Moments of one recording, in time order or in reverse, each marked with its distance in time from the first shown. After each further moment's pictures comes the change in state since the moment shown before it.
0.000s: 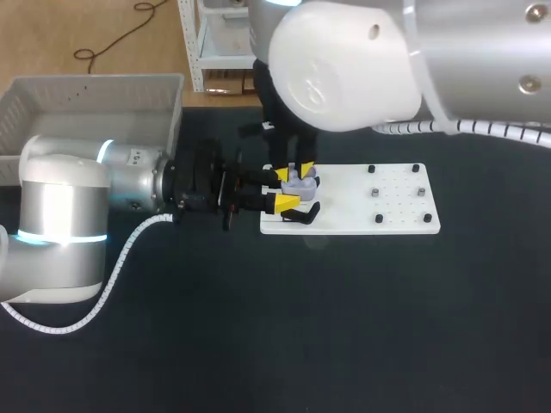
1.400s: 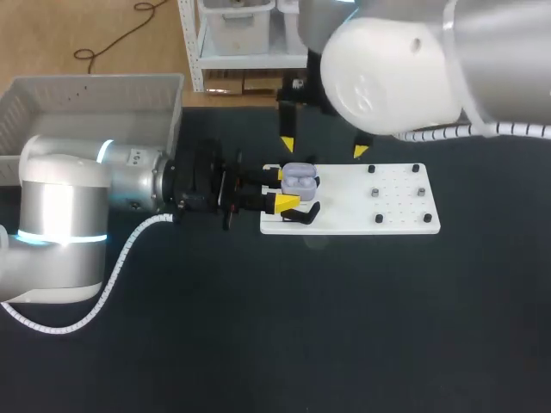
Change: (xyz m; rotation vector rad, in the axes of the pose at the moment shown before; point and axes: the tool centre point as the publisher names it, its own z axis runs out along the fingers) left arm 0.000 0.000 0.000 0.000 0.000 0.000; right arm -0.039 -0.061 0.007 -0.009 -0.107 0.438
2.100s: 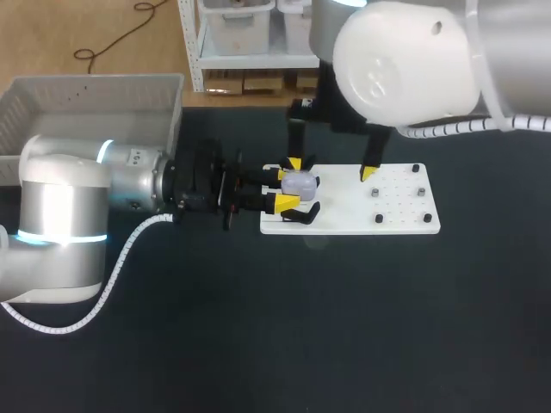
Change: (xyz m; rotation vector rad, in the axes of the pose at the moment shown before) left arm 0.000 0.000 0.000 0.000 0.000 0.000; right arm 0.037 -0.012 0.002 -0.011 0.121 -0.004
